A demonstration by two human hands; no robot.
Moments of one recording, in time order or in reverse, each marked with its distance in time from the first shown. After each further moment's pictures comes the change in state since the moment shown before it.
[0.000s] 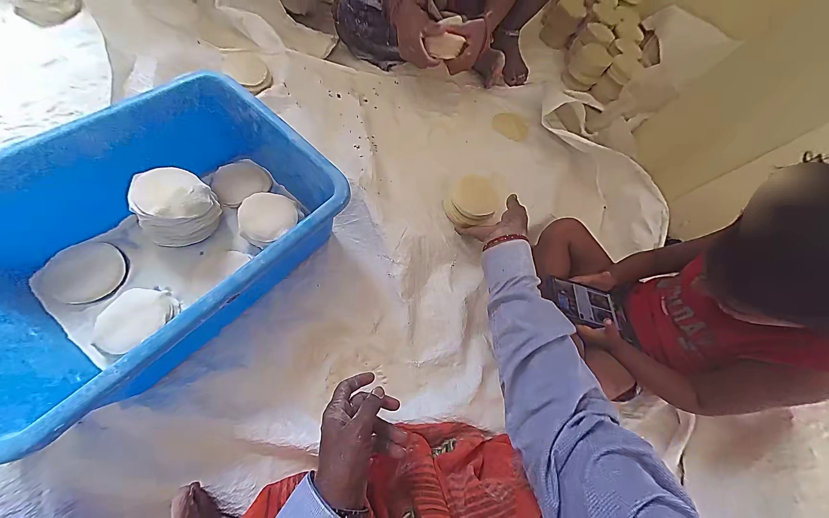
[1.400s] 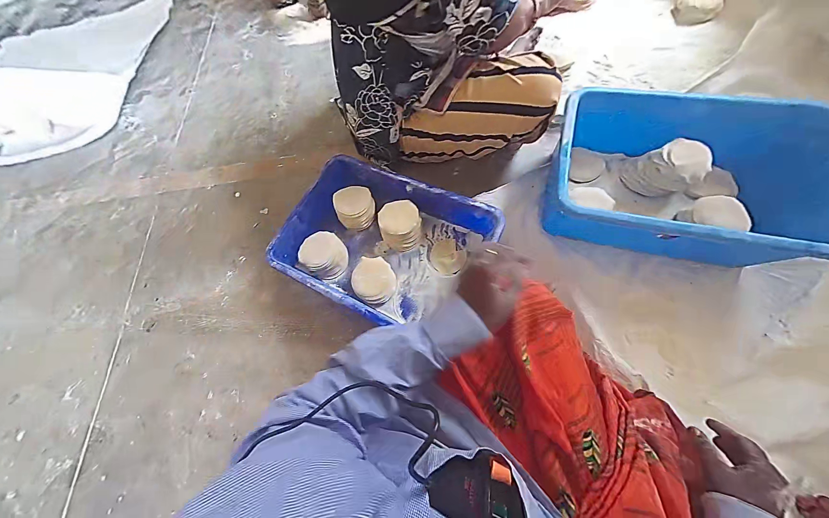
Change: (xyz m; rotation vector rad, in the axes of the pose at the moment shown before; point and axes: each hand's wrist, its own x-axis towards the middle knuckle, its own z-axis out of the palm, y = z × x) left_hand -0.206 -0.032 -0.255 0.678 0.739 1.070; right_hand -0.203 0.099 -0.256 -1.550 -0.938 -0.726
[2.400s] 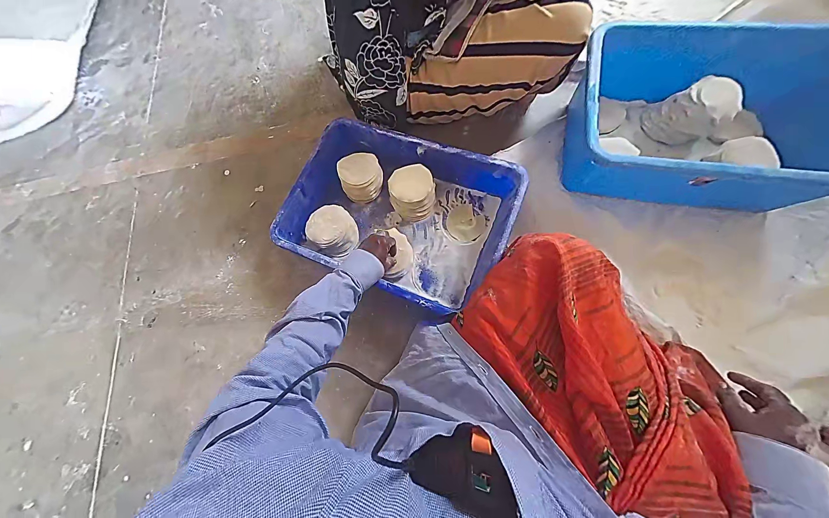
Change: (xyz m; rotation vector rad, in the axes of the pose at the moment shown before) left_hand -0.038 -0.199 -0.139 0.583 -0.716 -0.469; right_hand -0.021 -0.023 0.005 -0.237 -0.030 0.081
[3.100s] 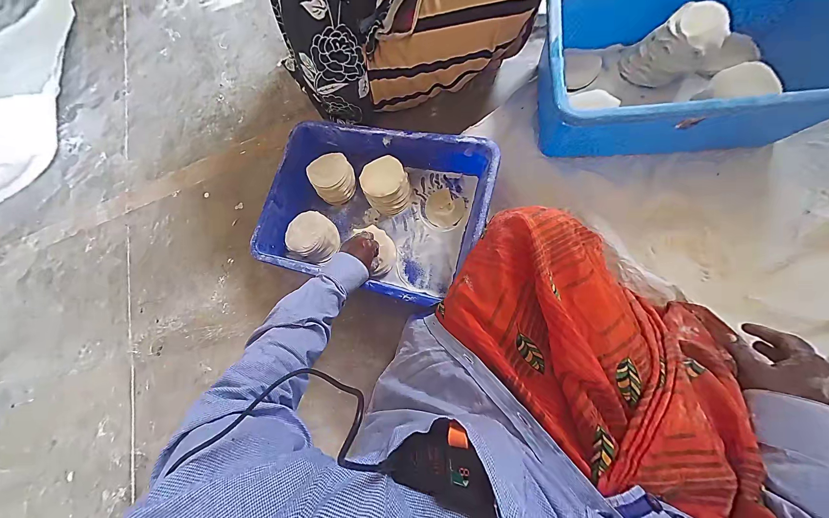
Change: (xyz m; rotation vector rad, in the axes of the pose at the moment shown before) left_hand 0.003 0.013 0.006 0.251 -0.036 -0.009; right_hand 0.006 0.009 0.003 0.075 0.008 0.008
